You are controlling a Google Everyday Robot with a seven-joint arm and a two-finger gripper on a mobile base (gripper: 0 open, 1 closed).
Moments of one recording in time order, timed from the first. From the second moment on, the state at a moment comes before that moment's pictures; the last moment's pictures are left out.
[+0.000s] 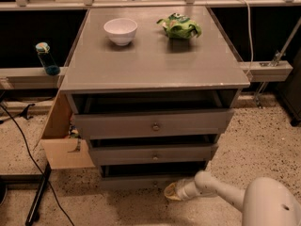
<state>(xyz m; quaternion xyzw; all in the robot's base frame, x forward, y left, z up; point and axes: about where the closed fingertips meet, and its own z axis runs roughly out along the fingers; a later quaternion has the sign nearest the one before) 0.528 -0.093 0.142 -0.63 0.68 0.21 0.29</state>
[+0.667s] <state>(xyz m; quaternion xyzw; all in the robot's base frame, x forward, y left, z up) 0.535 -0.101 0.147 -0.64 0.67 0.14 0.35</state>
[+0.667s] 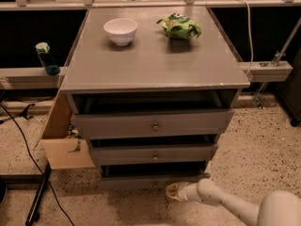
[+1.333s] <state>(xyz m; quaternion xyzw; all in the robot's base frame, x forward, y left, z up) 0.550 -0.112 0.152 -0.62 0.67 0.06 0.40</state>
